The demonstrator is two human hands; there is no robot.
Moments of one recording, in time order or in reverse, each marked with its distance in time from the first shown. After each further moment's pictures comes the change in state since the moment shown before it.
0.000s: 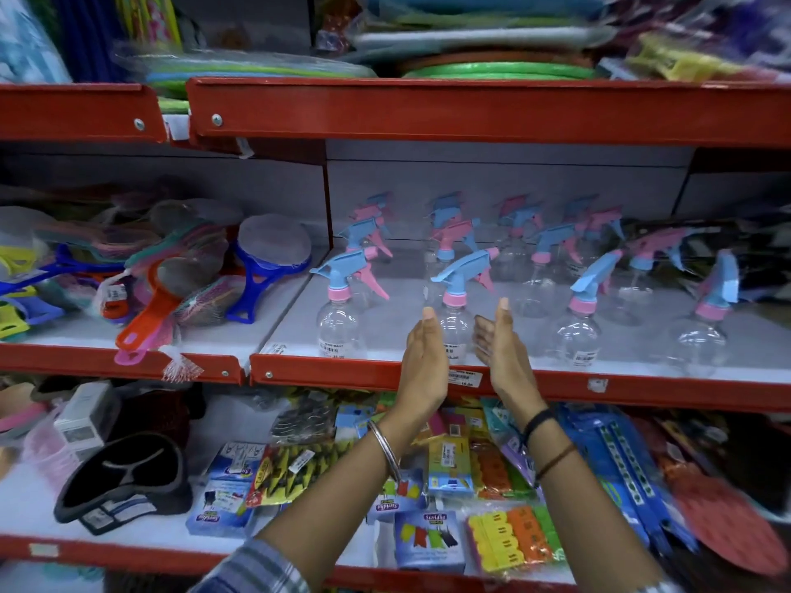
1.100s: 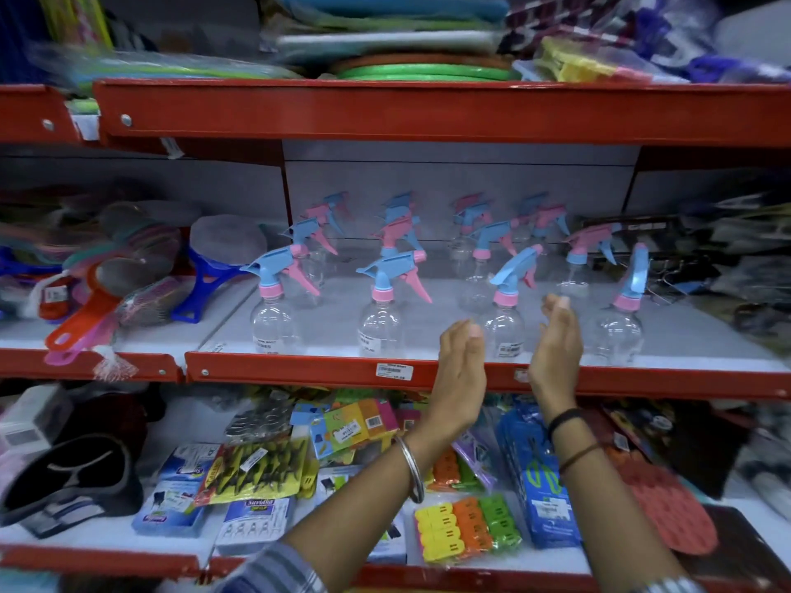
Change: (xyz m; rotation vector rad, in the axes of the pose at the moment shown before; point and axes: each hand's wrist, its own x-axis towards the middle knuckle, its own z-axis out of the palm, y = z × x) left_hand -0.031 0.009 0.115 0.059 -0.189 0.178; right_hand 0.029 0.032 -0.126 0.112 0.470 -0.221
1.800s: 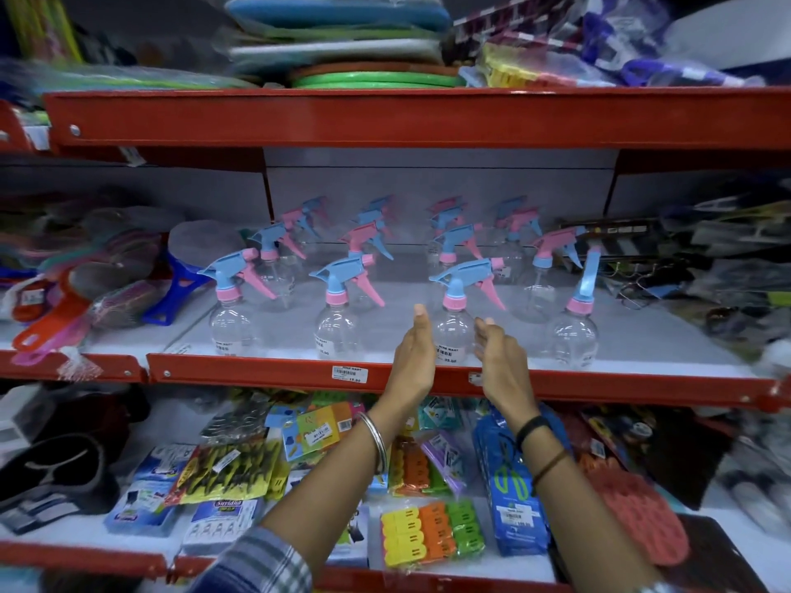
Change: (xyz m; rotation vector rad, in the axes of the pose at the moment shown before) left_hand 0.034 0.009 0.023 -0.036 0.125 -0.228; right_hand 0.008 0.005 -0.025 -0.148 -0.420 0.120
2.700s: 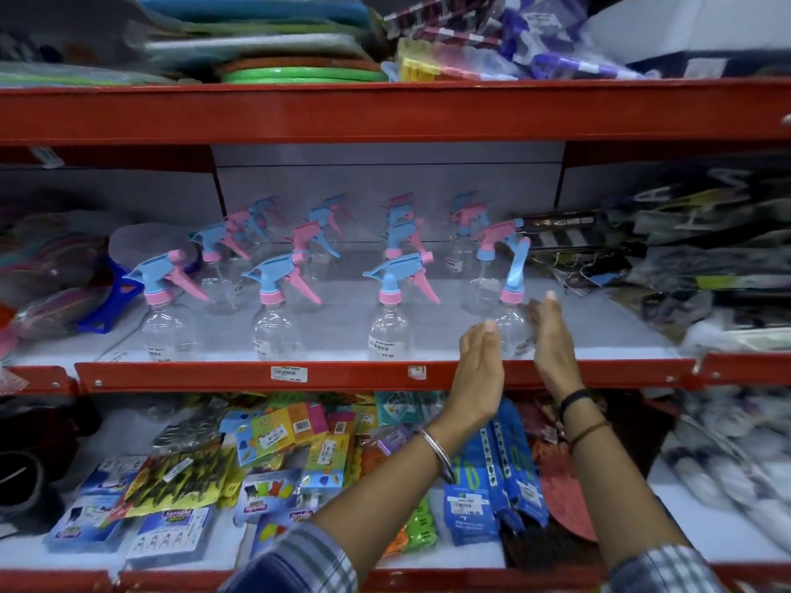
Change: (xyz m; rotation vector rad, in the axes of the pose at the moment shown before) left_hand -0.036 0.019 0.133 0.007 -0.220 0.141; right_hand 0.050 0.032 -0.125 0.005 0.188 0.067
